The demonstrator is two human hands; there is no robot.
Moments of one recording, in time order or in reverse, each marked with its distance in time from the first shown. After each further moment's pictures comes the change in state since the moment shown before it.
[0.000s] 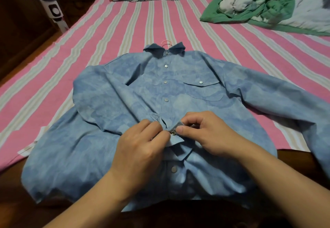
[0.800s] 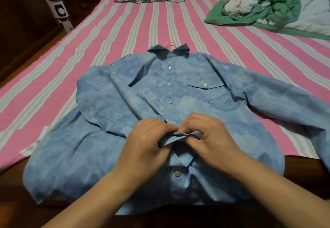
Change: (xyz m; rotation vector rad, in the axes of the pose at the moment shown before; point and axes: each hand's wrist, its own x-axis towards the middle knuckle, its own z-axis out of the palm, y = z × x) left_hand 0.005 -0.010 0.011 -0.362 -0.094 -0.184; right_hand -0.001 0.015 0.015 -0.360 0.236 -0.388
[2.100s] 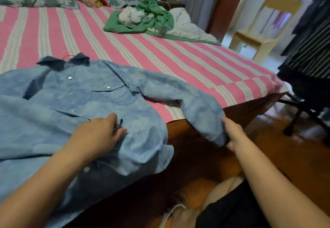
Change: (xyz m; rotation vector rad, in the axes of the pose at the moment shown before) left_hand 0.061 0.074 0.052 0.336 -0.562 -0.037; right_hand -0.231 0.081 -0.194 0.414 1.046 1.497
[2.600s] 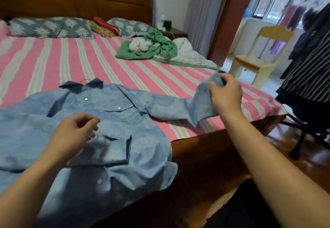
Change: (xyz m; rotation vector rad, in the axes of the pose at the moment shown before) left_hand -0.018 -0.058 -0.053 -1.003 0.308 -0.283; right_hand -0.133 -0.148 0.040 -0.167 0.221 -1.062
